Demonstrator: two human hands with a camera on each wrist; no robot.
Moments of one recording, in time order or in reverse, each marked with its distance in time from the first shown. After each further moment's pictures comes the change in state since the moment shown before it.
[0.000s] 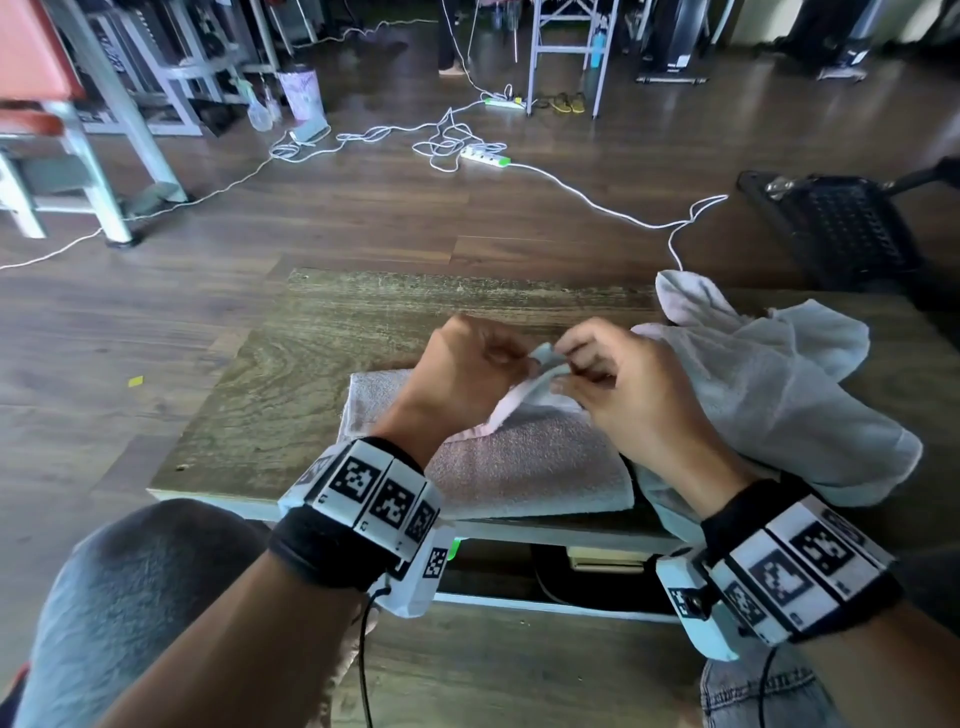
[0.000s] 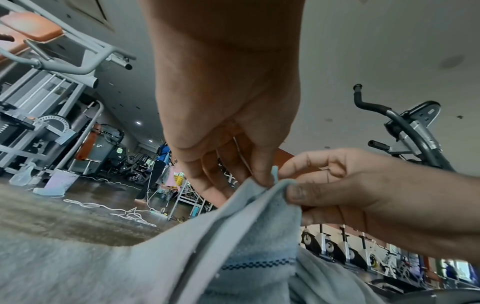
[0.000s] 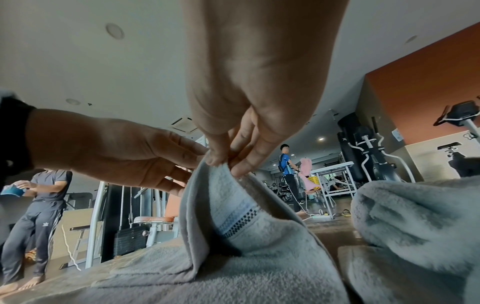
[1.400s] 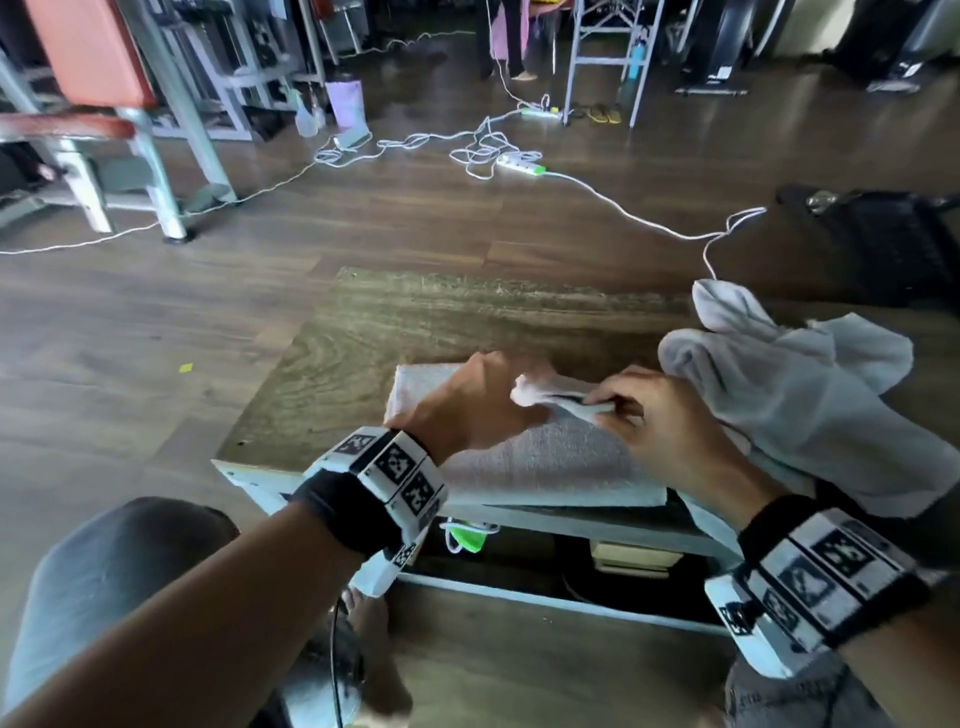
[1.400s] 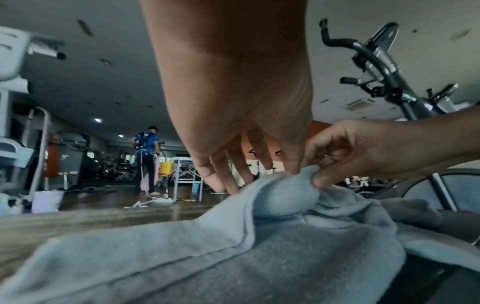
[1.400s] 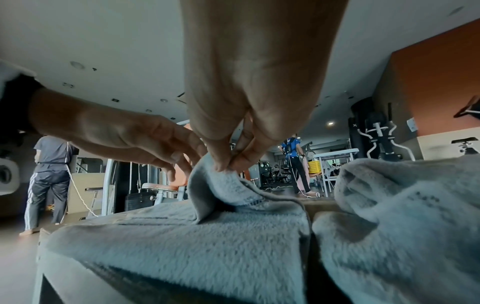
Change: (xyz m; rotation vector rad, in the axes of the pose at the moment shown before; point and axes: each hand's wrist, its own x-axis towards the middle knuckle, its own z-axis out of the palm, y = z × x) left_hand -0.024 -0.017 -0.018 0.450 -0.206 0.058; right_hand -0.017 0.019 0.010 -0.214 -0.165 -0.080
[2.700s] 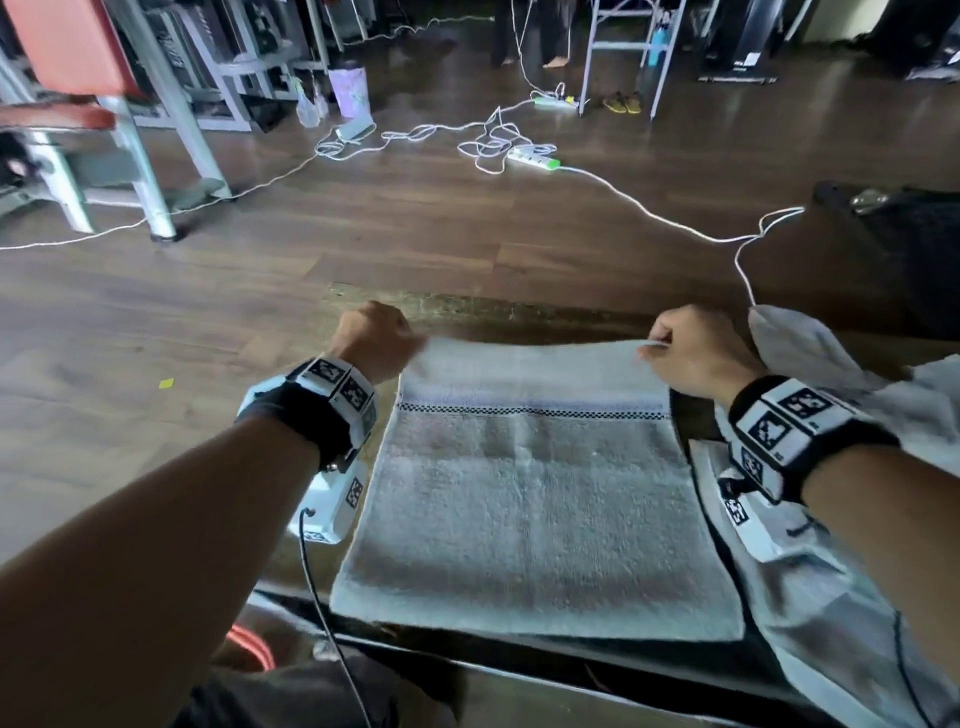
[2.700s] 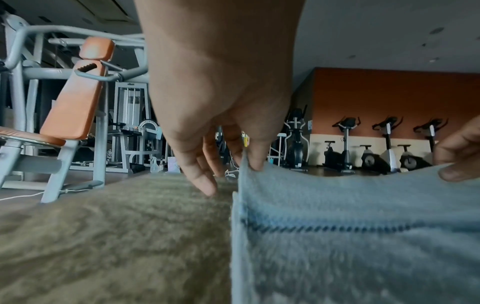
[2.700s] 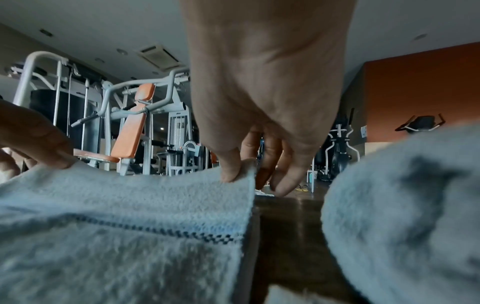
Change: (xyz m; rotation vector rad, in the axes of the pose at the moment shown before) left_hand 0.117 -0.168 -0.066 0.139 0.291 -0.483; right_hand 0.167 0.098 0.007 -0.258 -0.067 0.450
